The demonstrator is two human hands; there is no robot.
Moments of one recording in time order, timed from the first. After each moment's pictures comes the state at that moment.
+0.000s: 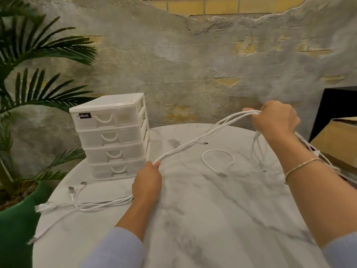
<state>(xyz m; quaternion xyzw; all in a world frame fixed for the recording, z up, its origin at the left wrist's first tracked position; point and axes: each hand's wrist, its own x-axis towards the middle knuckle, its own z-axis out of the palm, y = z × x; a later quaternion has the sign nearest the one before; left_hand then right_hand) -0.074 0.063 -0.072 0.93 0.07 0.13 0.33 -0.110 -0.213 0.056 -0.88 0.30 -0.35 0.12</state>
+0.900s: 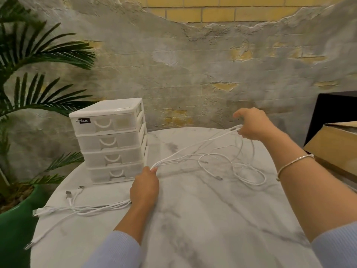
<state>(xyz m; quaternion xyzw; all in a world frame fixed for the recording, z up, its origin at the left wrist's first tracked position) -0.075 0.062 -0.076 0.94 0.07 0.14 0.31 -0.106 -0.208 0.066 -0.96 0.10 -0.20 0.16</state>
